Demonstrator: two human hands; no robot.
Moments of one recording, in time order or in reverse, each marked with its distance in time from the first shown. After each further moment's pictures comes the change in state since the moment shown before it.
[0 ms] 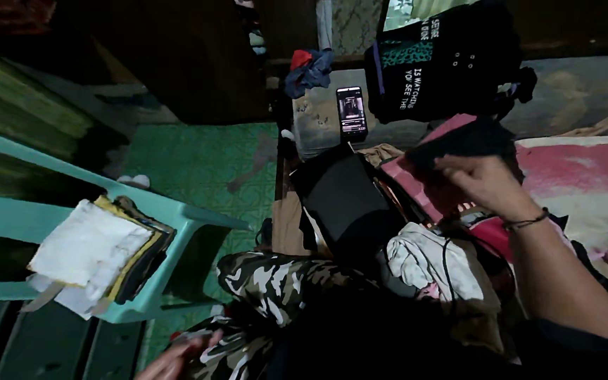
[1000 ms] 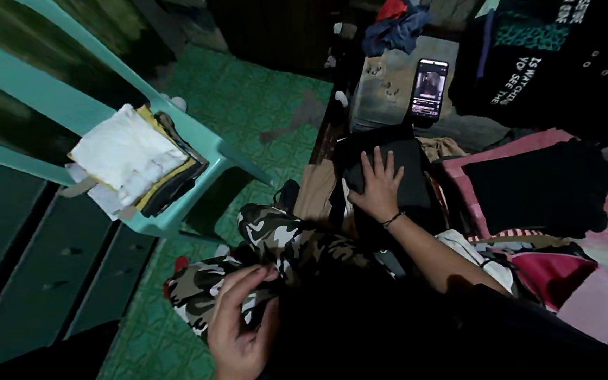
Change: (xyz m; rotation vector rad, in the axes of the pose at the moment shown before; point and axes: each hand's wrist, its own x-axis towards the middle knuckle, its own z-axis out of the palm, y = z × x) left_hand -0.031 -0.033 0.010 0.215 0.013 -0.171; right_hand 0.060 -0.104 0.261 -0.212 -0.123 -0.104
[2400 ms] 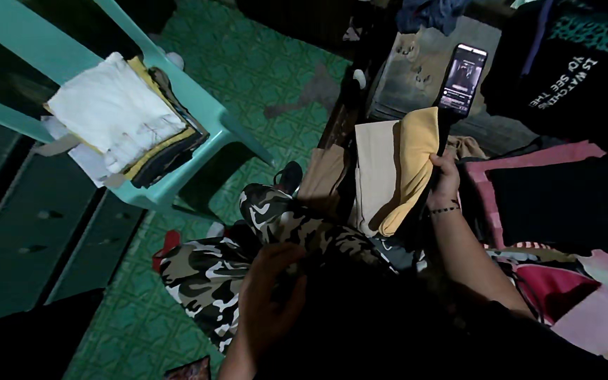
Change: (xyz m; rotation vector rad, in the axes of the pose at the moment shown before) left_hand 0.010 -0.017 0.018 -0.019 -0.122 -0.090; right_hand 0.014 0.063 -0.039 1.528 0.249 0.357
